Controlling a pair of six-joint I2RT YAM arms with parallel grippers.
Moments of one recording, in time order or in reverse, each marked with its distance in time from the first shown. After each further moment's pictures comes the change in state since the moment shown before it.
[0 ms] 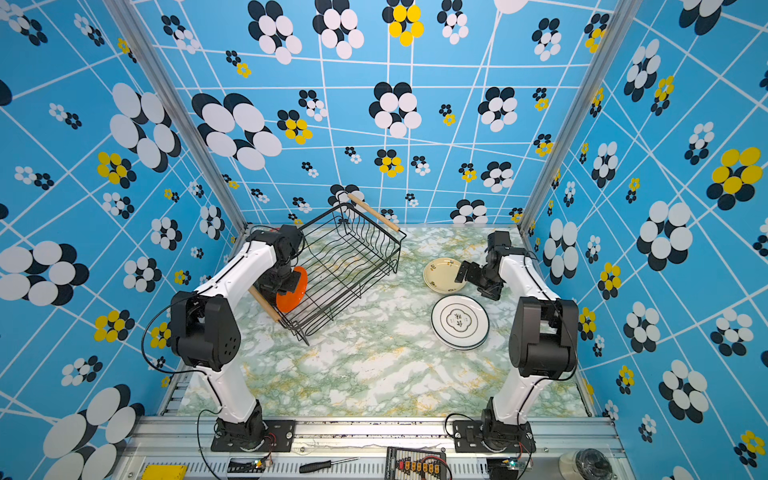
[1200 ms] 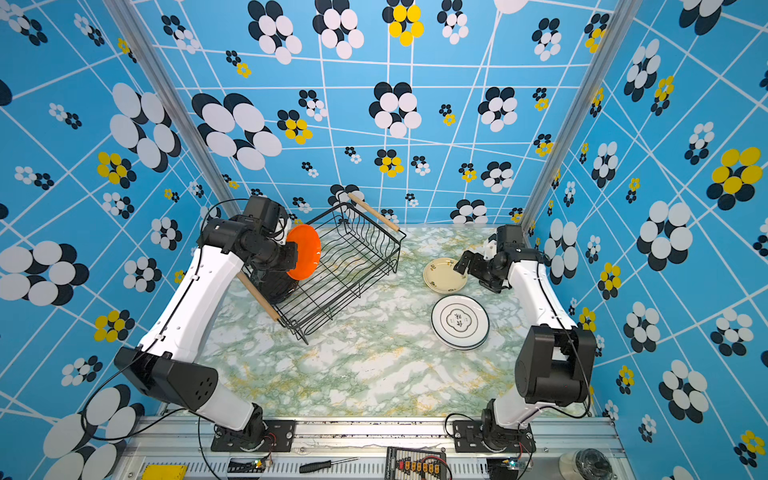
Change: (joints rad) left arm -0.077 -0.320 0.208 0.005 0.322 -0.232; right arm -0.004 -0.224 -0.035 0.032 -0.153 0.014
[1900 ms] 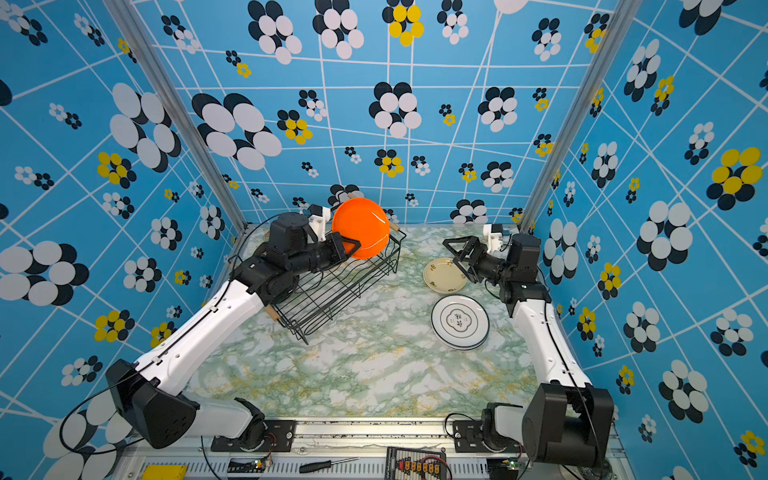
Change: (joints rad) left arm -0.291 -0.110 -0.399 0.929 0.259 -0.591; right arm 0.009 -0.299 -0.337 0.740 -0.488 0.564
